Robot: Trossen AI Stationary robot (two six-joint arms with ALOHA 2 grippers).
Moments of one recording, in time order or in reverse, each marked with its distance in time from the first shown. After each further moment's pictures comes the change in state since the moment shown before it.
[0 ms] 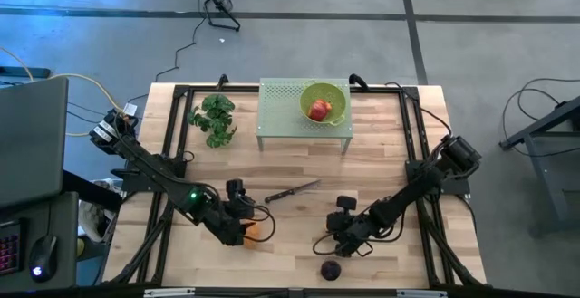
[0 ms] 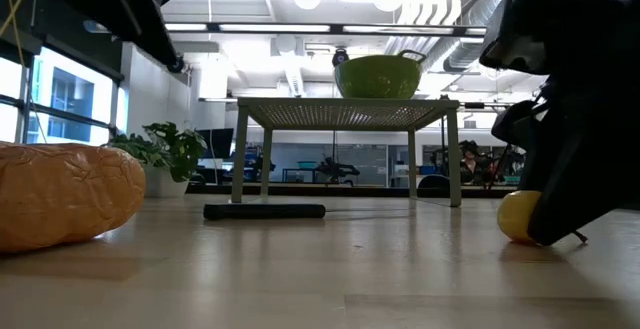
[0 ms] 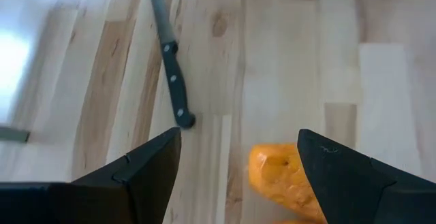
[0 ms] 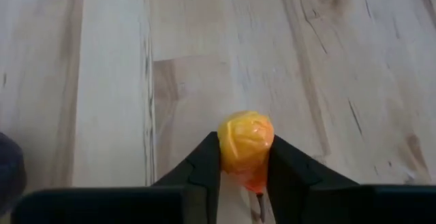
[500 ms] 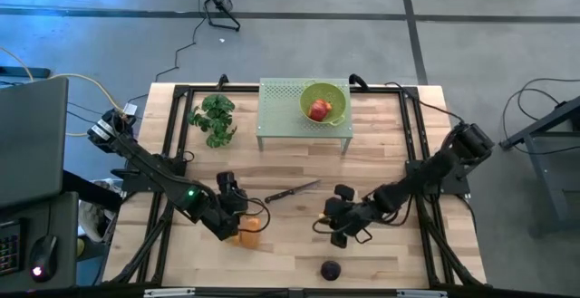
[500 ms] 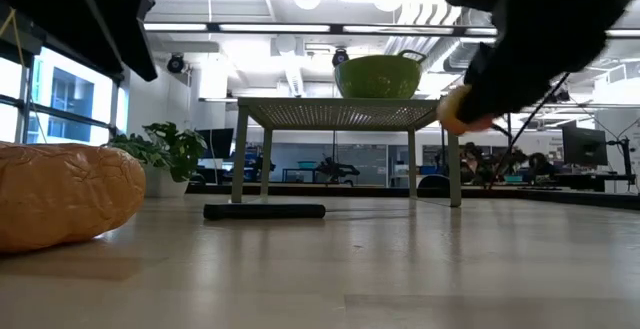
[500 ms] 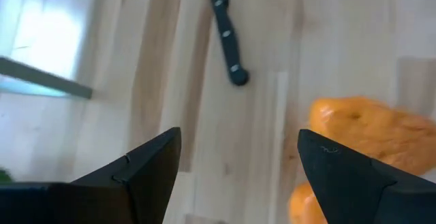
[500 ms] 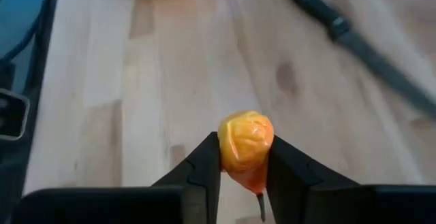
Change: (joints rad) left arm 0.009 -0.028 0.000 -0.218 -0.049 -0.049; right arm -0.097 -0.186 0.000 -0.001 -0.001 -0.026
